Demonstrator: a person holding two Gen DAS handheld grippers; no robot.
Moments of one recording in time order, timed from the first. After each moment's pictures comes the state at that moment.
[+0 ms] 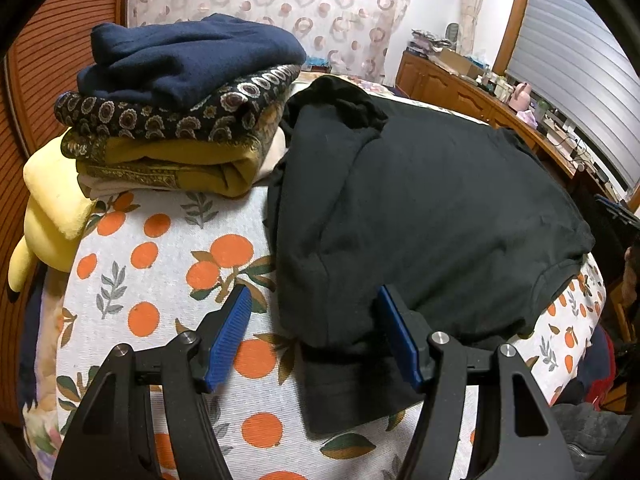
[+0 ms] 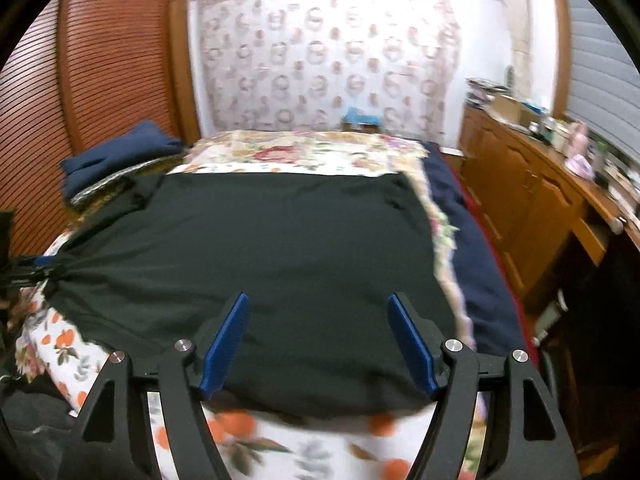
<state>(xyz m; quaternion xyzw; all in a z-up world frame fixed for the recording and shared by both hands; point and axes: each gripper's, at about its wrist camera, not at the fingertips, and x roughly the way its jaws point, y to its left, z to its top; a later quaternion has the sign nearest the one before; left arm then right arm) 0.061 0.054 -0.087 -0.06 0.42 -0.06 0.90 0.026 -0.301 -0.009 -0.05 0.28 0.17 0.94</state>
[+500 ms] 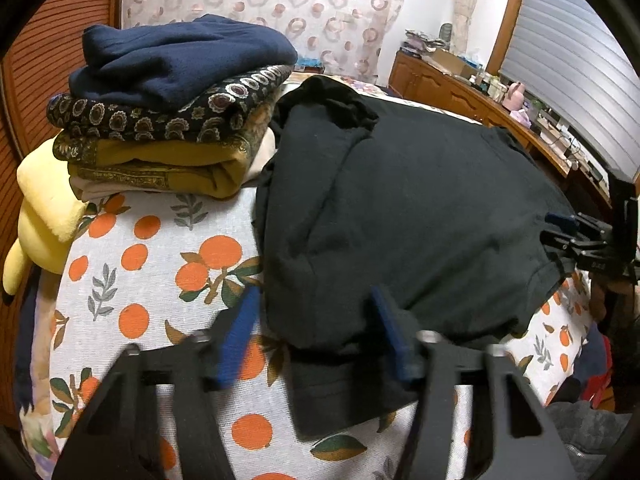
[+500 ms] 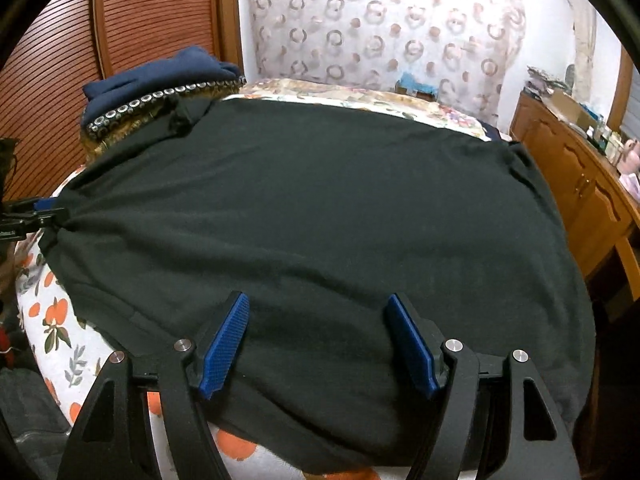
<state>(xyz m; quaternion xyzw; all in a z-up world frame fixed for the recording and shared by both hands) 0.066 0.053 -0.088 -0.07 0.42 -0.08 0.90 0.076 -0.246 -0.054 -0.10 0.35 0.22 0.91</state>
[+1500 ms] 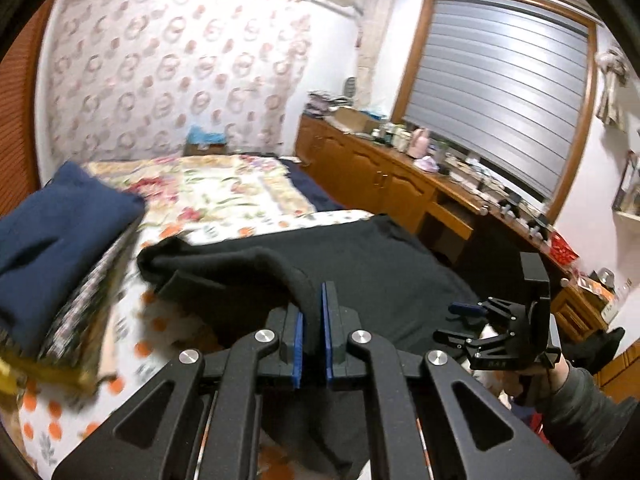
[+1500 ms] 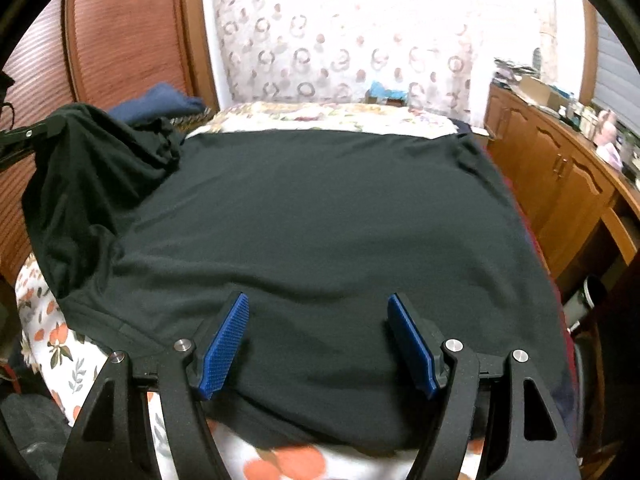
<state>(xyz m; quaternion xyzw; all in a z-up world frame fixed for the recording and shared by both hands) 0.121 -0.053 0.033 -0.06 0.29 -0.23 0.93 0.055 -0.282 -0.043 -0.04 0.31 0.18 0.93</state>
